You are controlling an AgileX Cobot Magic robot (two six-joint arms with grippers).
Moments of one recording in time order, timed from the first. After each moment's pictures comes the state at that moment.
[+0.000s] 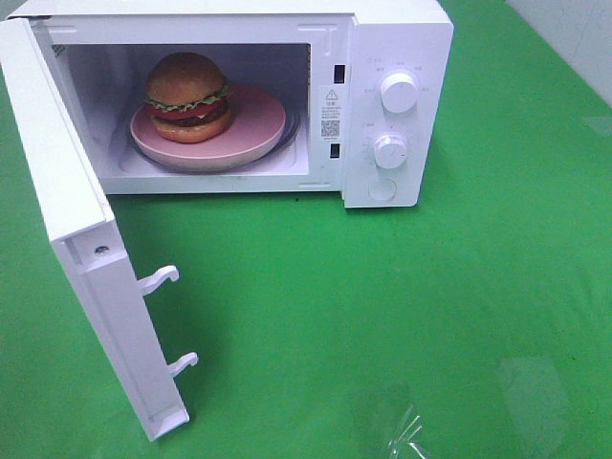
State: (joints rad) left arm -0.01 0.02 -0.55 -0.09 0.98 0.00; right arm -0.01 0.00 -0.49 -0.09 0.97 0.05
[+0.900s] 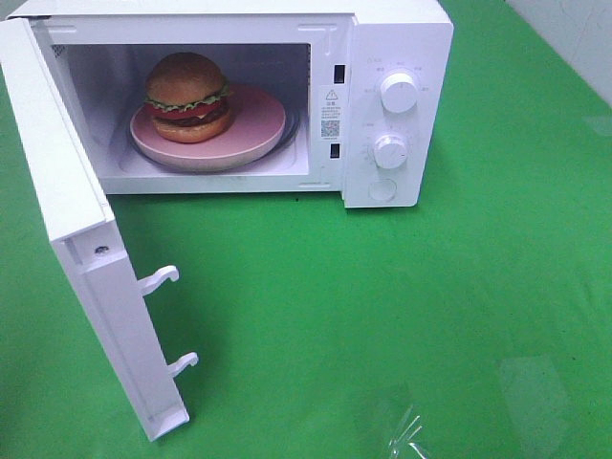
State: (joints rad) left arm -0.01 0.23 -0.54 -0.06 0.77 0.00; right arm -0.01 0.00 -0.49 -0.09 0.97 0.05
